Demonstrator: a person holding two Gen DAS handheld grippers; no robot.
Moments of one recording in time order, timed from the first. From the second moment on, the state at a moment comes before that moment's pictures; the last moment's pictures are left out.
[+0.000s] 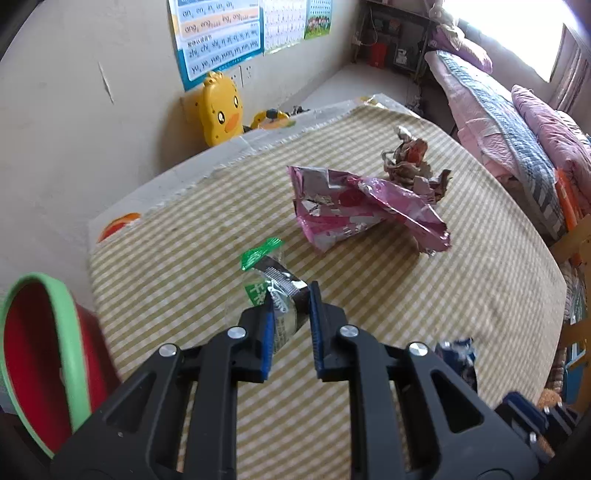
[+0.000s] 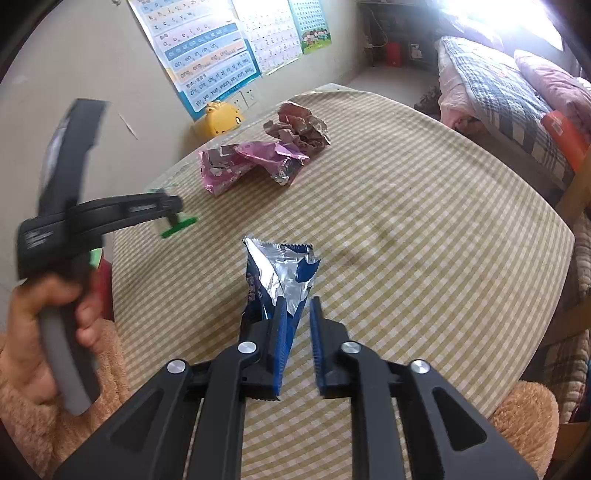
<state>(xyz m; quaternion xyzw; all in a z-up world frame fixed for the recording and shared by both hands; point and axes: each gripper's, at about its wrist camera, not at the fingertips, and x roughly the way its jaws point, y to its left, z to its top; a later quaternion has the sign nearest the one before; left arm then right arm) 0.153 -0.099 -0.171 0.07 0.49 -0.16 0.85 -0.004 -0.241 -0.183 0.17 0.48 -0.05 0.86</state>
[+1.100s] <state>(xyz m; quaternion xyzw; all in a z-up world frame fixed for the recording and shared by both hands) 0.059 -0.016 -0.080 0.05 0.42 -0.14 0.89 -0.011 -0.194 -0.102 0.15 0.40 -0.02 0.90</state>
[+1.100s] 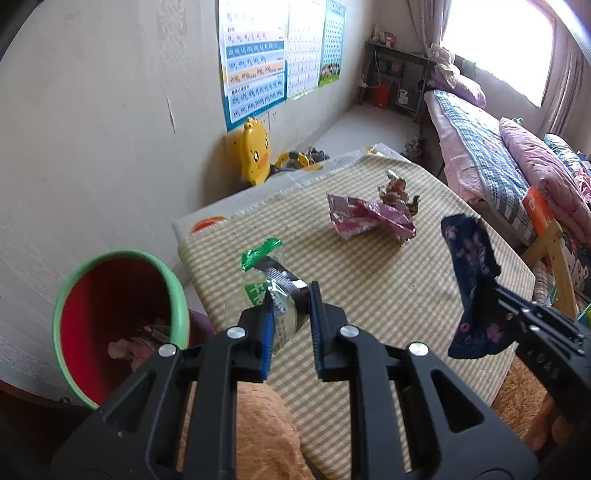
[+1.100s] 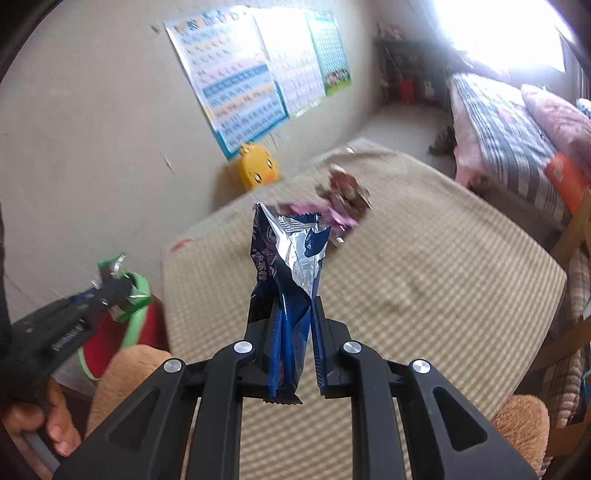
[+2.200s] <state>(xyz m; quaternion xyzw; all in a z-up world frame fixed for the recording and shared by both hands) 0.062 0.046 -0.088 0.04 0.41 -0.08 0.91 -0.009 -0.139 -0.079 0.10 0.39 0.03 0.91</state>
